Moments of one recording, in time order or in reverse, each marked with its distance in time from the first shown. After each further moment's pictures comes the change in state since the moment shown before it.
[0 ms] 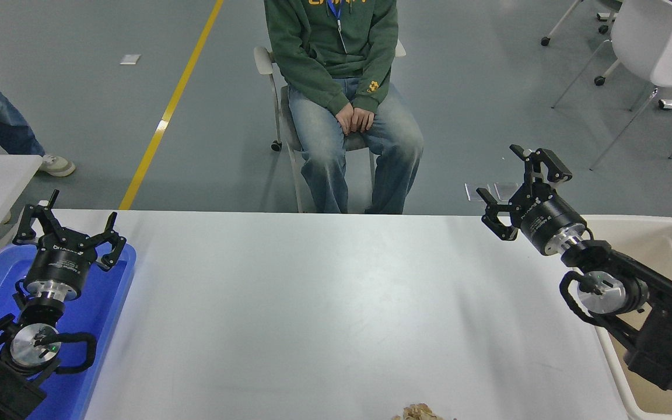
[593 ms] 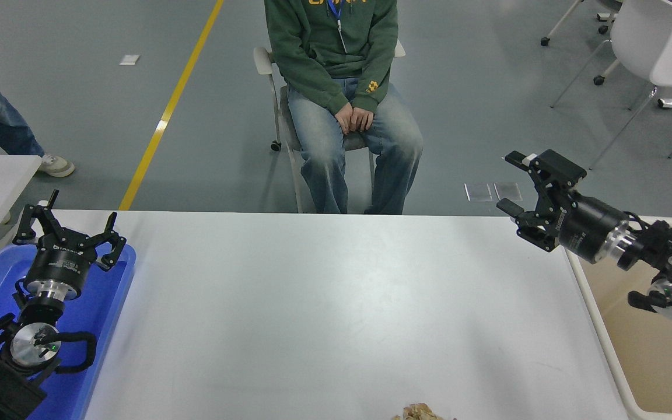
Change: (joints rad) left arm -0.001 0.000 0.000 0.000 0.000 0.000 0.000; right arm 0.016 -0.365 -0.157 0.387 -0.452 0.000 -0.002
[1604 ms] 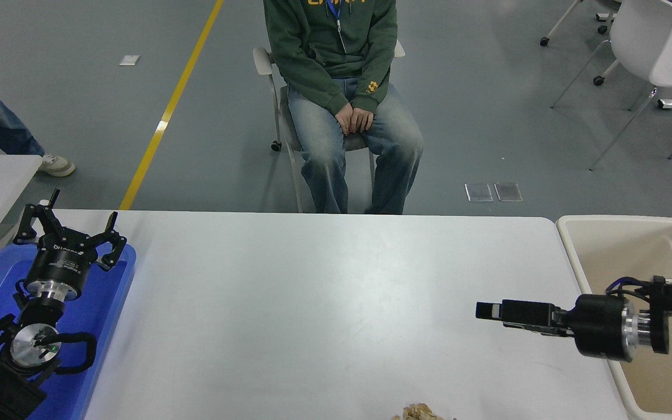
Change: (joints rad) left arm 0.000 0.000 0.000 0.000 0.000 0.000 0.000; right arm 0.108 -0.163 -0.361 0.274 -0.523 0.008 -0.010
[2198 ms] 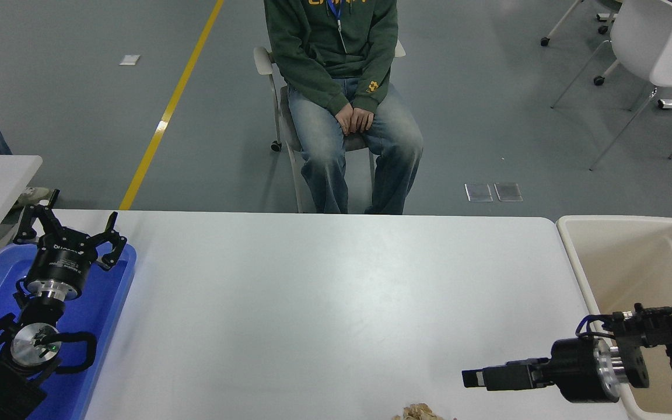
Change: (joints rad) left arm -0.001 0.000 0.000 0.000 0.000 0.000 0.002; right arm 0.095 0.089 -0.224 0.005 -0.087 -0.001 -0.063
